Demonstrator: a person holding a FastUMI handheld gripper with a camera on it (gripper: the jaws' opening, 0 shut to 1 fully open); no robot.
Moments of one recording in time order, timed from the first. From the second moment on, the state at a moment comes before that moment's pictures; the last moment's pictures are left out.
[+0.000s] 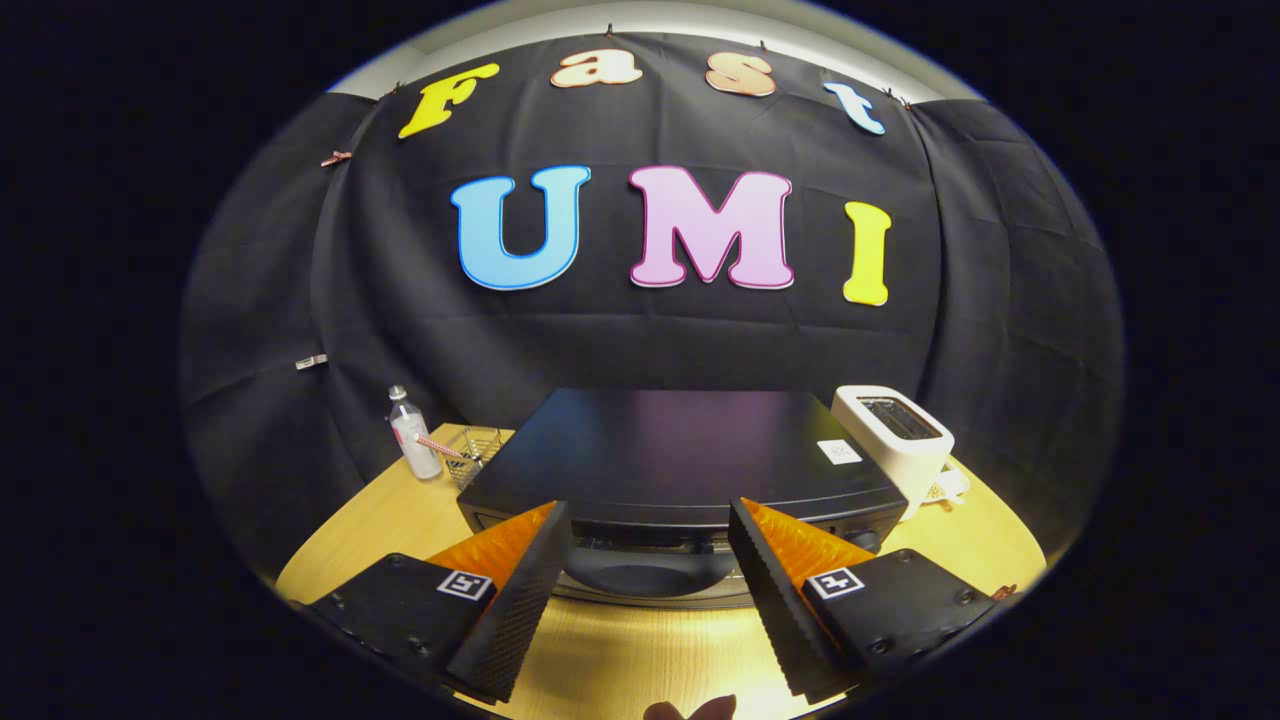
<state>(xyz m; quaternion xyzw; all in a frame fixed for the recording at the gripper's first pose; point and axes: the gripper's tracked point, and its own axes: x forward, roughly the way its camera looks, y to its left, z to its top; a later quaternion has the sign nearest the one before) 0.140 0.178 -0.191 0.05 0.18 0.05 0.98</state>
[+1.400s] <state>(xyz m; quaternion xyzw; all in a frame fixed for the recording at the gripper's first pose) 0.039 0.181 -0.269 0.03 0.26 0.03 0.97</state>
